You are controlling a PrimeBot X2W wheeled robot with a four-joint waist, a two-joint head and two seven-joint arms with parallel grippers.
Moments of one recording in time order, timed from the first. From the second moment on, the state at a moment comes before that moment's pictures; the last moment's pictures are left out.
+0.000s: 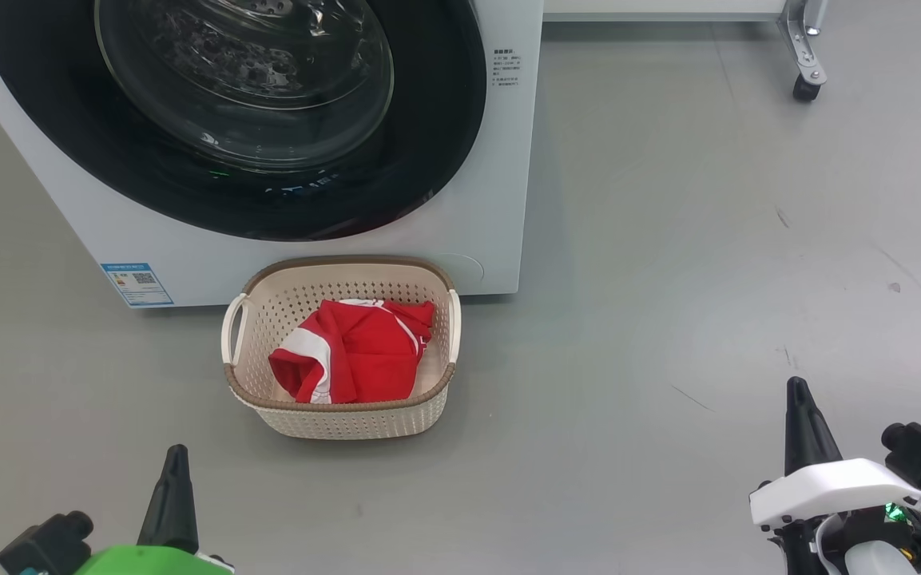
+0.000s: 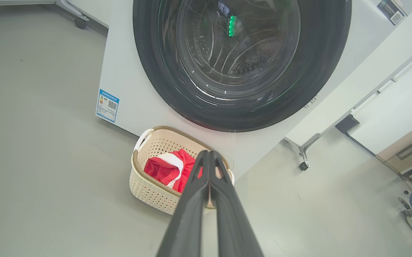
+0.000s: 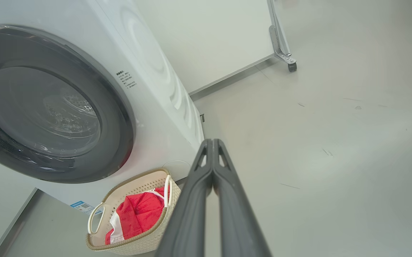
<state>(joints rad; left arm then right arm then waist) 0.06 0.04 -0.06 0.23 -0.79 -0.12 -0.18 0.02 -0.06 0.06 0.21 0.63 0.04 -0.16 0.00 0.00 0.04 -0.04</state>
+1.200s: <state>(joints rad) 0.02 0.05 -0.03 0.25 -1.22 -0.12 -0.06 -0.01 -0.06 -0.02 0.25 1.12 0.08 -0.04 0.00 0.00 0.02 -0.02</state>
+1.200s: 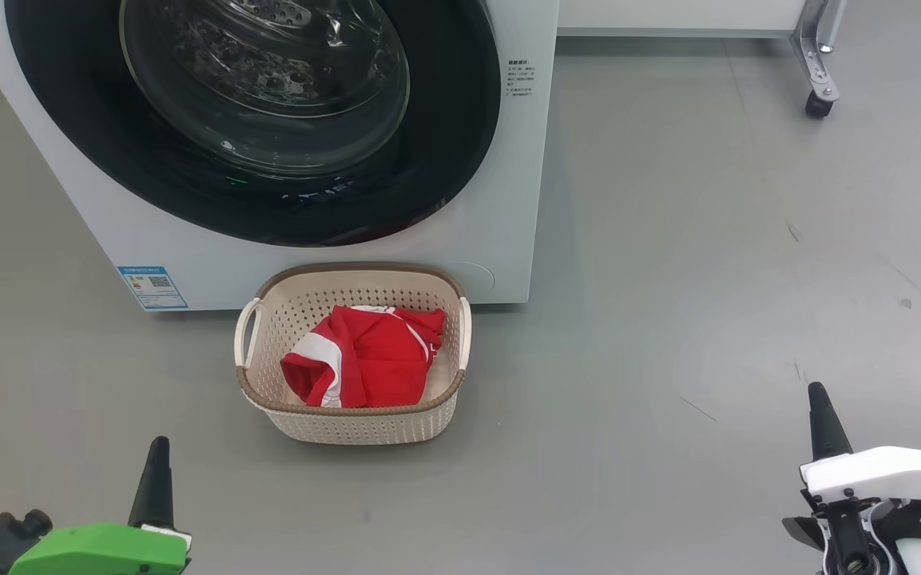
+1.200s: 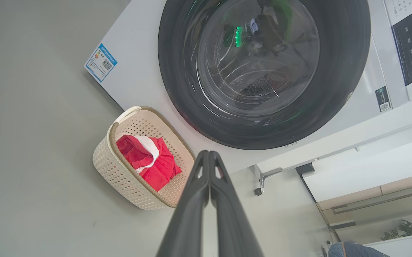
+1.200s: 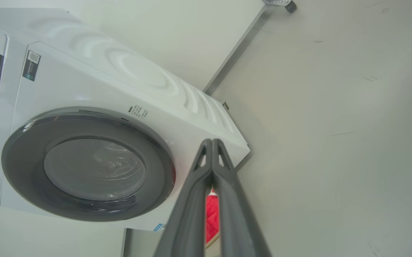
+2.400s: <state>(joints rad) -0.04 0.07 0.01 0.27 -1.62 -0.12 0.05 -0.05 -0.06 -0.11 0.27 1.60 0.12 0.08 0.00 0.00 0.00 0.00</state>
